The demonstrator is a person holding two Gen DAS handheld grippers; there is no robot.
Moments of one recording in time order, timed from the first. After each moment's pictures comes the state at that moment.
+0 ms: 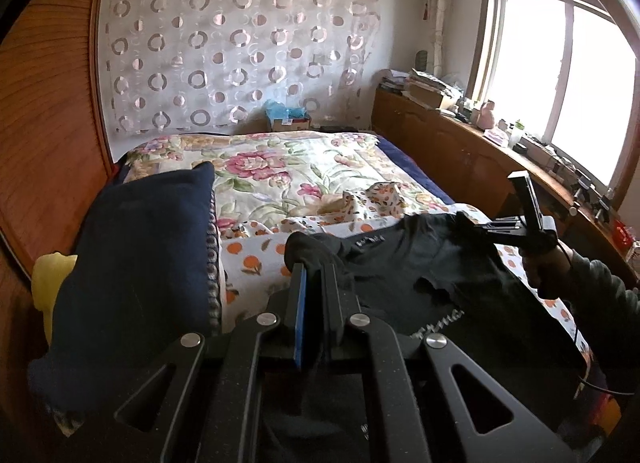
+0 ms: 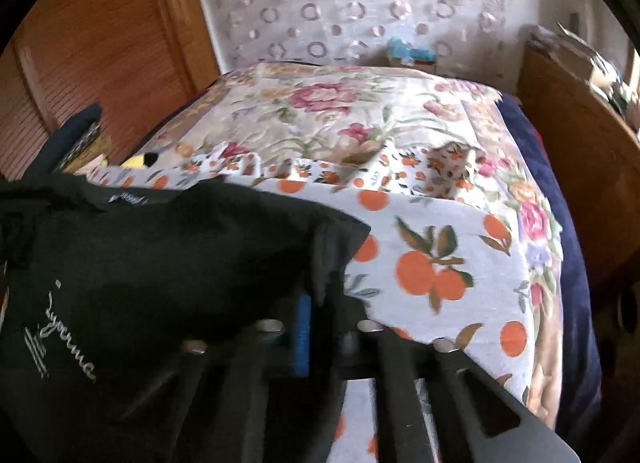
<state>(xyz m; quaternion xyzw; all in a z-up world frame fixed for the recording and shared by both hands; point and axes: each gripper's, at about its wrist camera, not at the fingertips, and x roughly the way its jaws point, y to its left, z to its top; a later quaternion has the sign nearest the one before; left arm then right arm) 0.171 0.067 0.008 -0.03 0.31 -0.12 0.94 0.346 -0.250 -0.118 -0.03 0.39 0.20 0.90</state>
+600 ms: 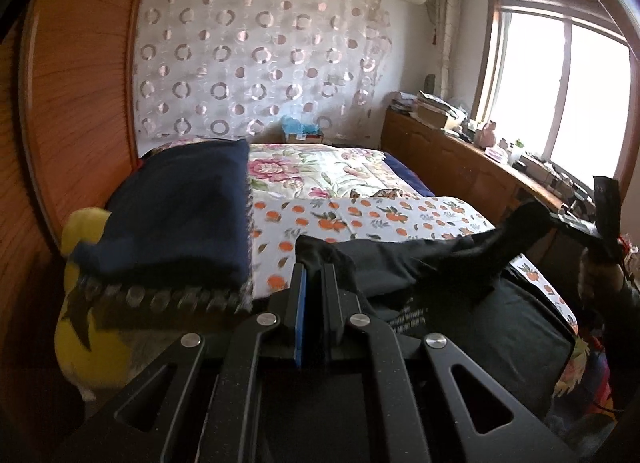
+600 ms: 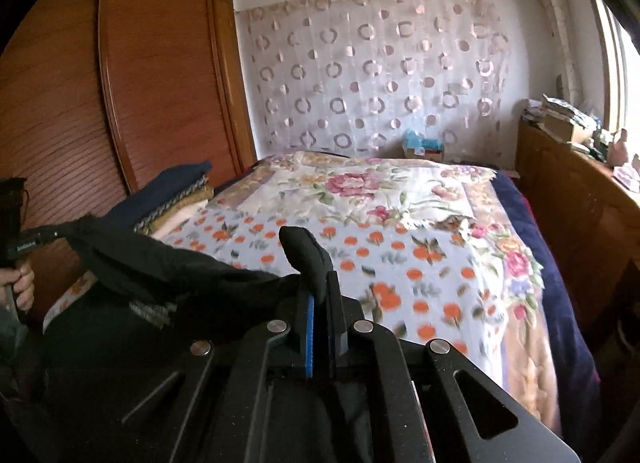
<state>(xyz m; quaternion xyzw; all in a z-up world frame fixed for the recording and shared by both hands) 0.053 0.095 -0.011 -0.06 0.27 -0.09 0.96 0.123 -0.333 -0.085 -0.01 0.22 0.22 0.95</state>
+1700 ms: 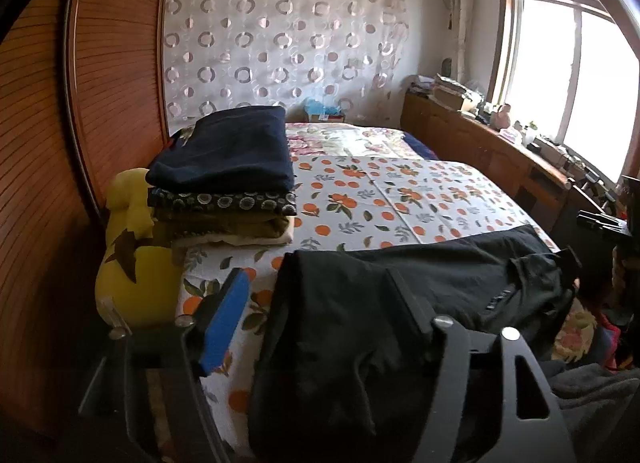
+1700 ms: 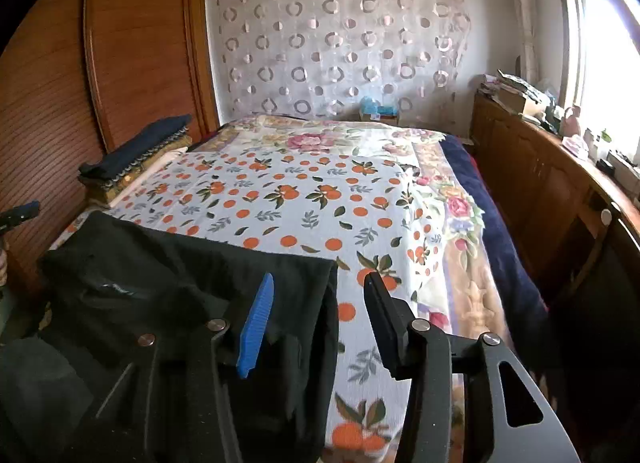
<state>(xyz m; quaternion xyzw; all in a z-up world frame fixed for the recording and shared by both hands) -0.026 0.113 -0.034 -0.04 0.30 -0.05 0.95 0.013 -0.372 -0.052 -0.04 0.28 0.15 0.95</state>
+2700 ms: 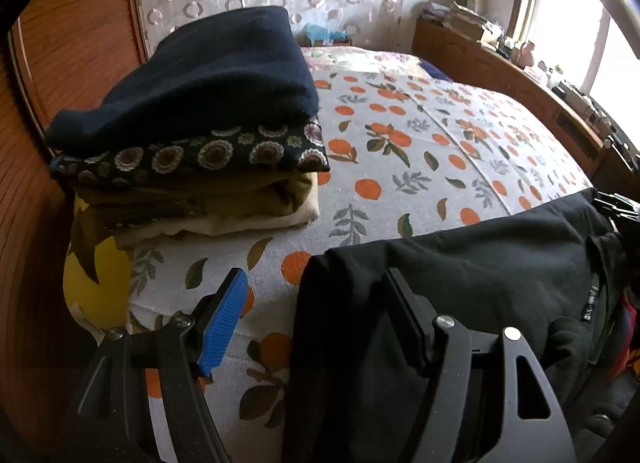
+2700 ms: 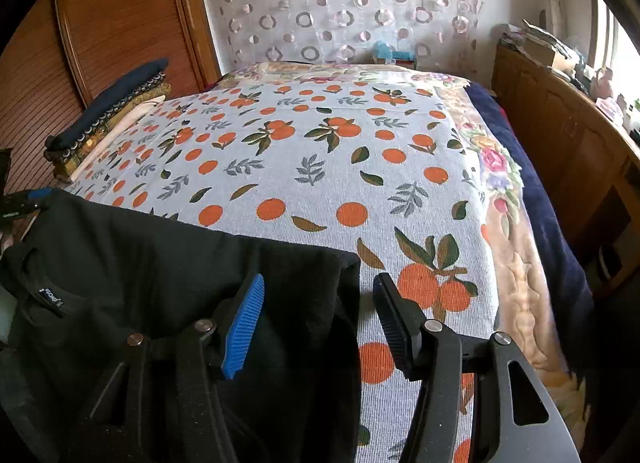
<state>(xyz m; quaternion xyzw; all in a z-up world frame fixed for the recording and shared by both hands) 0.089 0.115 -0.104 -0.01 0.44 -0.05 0.90 0.125 -0.353 -0.105 -0.03 0.38 0.17 0.91</state>
